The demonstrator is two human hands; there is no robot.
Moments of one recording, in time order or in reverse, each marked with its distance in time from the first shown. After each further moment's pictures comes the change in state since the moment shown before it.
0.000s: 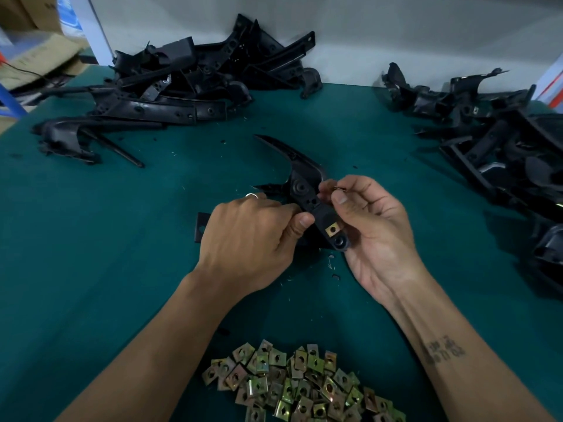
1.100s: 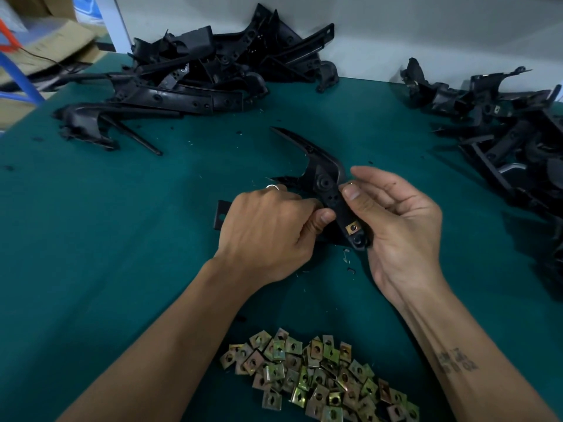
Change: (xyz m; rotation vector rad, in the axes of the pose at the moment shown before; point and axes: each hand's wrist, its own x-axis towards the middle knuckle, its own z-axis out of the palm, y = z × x) left_hand 0.000 0.001 -0.001 0.033 -0.032 -0.002; right_hand -0.010 0.001 0.010 -0.204 0.115 -0.171
